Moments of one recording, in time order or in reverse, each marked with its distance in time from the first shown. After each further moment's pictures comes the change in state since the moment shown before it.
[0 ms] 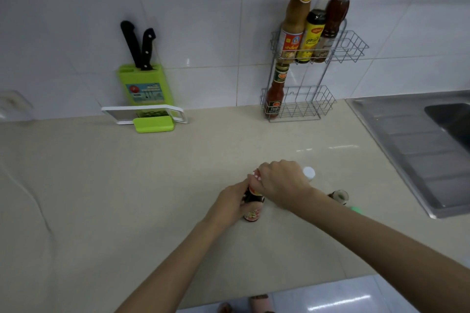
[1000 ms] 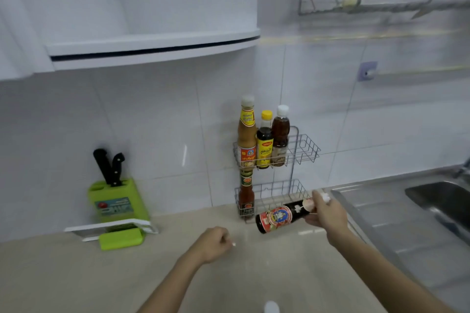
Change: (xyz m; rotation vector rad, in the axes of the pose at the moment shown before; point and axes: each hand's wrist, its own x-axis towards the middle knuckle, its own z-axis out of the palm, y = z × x) left_hand 0.172 0.086 -0.071 0.409 -0.088 -0.174; right_hand 0.066 0.252 0.015 1.602 0.565 0.950
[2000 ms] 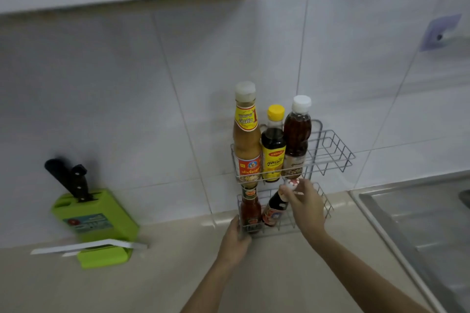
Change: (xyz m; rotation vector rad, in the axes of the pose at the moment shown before) left_hand 0.135 0.011 0.052 -0.712 0.178 -0.212; right_hand 0.099 0.015 0.107 -0.205 -0.135 -0.399
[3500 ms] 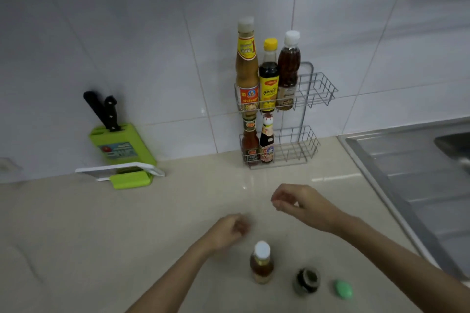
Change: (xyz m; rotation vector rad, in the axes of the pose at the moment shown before) left_hand -0.153 -0.072 -0.010 0.391 -0.327 0.091; right_hand -0.160 -0.009 -0.092 -0.369 -0.789 -0.381
